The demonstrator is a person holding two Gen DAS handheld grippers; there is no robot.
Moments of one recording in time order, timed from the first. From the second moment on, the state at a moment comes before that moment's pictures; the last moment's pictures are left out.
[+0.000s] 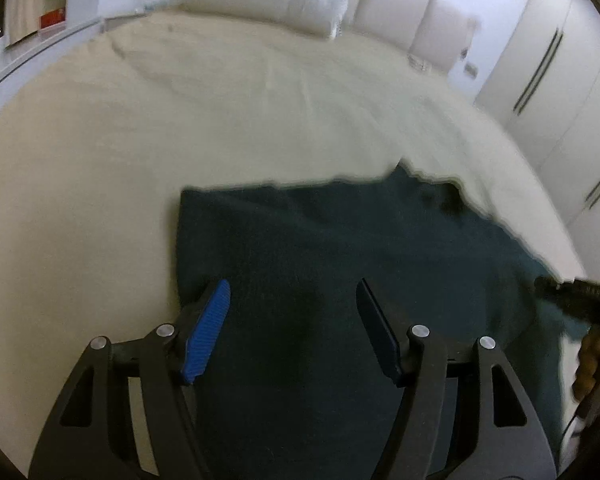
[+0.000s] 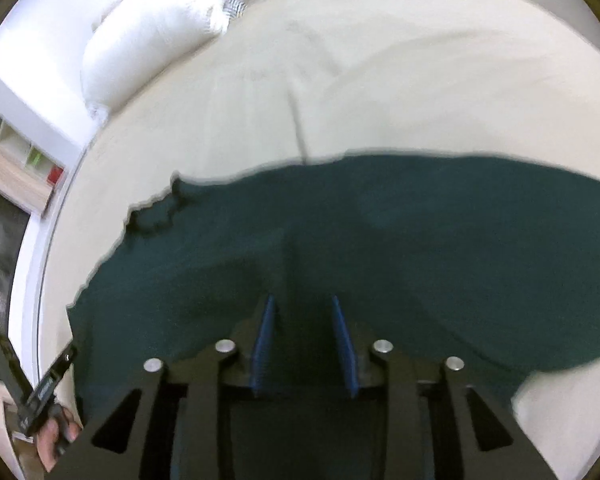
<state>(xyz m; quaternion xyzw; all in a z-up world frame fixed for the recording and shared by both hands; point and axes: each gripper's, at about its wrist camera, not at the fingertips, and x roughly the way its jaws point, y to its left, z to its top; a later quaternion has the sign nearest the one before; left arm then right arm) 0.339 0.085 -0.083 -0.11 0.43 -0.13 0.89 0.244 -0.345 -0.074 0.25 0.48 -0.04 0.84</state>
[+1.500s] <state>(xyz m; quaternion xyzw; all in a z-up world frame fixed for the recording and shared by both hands) 0.319 0.020 -0.068 -0.28 0.46 -0.23 0.81 0.096 -0.575 -0.026 0.39 0.25 -0.24 0.85</state>
